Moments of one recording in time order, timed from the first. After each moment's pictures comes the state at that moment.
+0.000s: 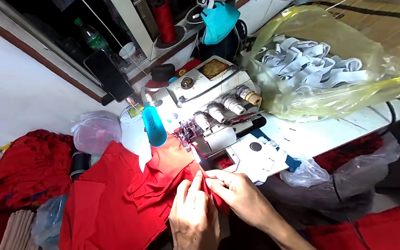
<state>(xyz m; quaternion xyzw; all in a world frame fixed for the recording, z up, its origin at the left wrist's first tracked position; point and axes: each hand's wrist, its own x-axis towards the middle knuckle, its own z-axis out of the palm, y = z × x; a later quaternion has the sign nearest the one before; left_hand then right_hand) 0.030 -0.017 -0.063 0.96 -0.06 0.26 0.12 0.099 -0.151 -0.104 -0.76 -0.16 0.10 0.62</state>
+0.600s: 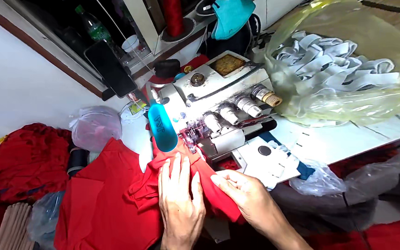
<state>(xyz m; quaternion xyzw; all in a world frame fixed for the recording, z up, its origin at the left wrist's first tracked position) 0.063 0.014 -0.074 0.96 0.03 0.24 0.12 0.100 -0.146 -0.112 -0.72 -0.05 0.11 0.68</state>
